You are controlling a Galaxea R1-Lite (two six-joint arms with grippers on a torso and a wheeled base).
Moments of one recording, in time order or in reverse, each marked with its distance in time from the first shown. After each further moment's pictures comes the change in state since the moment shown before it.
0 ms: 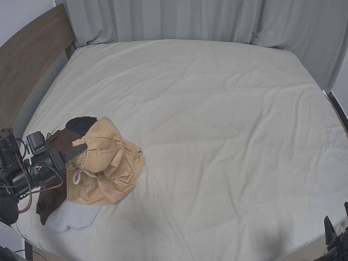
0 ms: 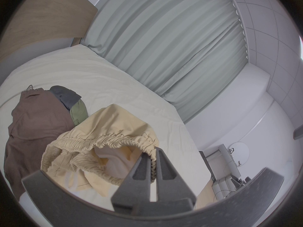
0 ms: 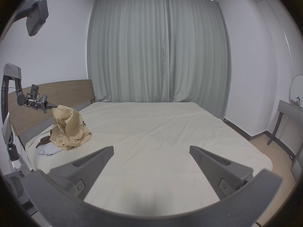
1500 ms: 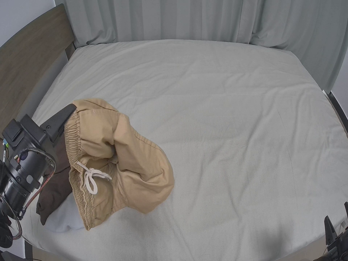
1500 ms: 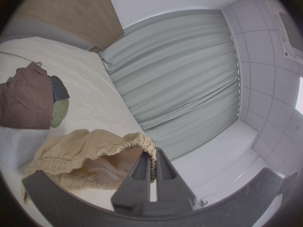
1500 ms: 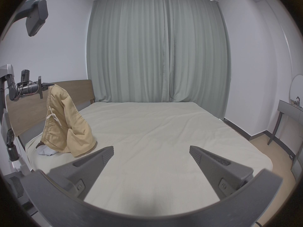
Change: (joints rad) left arm -0.479 -0.229 0.007 -0.163 0.681 -0.439; right arm -0.001 0.000 0.000 0.000 -0.001 0.002
